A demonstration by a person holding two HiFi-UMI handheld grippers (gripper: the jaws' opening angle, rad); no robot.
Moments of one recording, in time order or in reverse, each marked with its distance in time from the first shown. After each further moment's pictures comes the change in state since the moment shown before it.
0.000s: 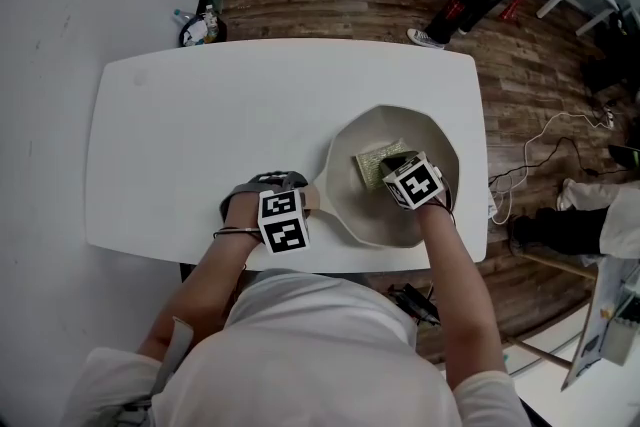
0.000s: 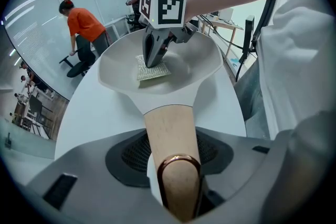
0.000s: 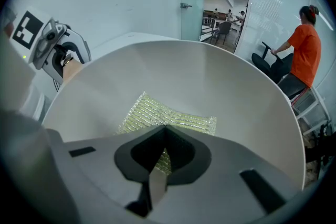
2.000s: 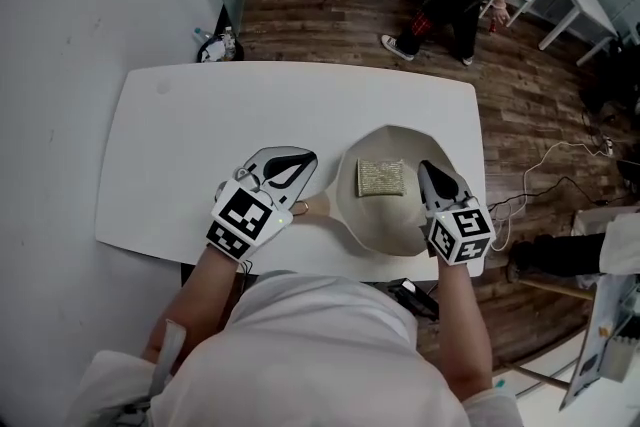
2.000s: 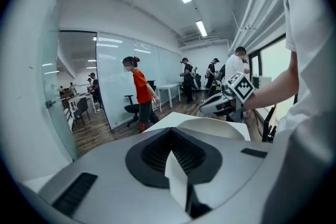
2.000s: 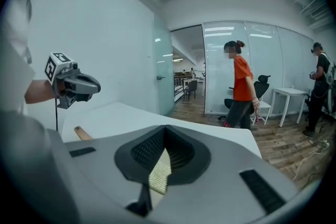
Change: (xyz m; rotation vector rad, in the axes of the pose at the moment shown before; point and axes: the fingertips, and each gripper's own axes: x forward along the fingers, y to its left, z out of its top) left arm -0.202 0.081 0.060 -0.398 -0.770 0.421; right arm -0.189 -0.006 0.067 0.198 -0.731 -0.229
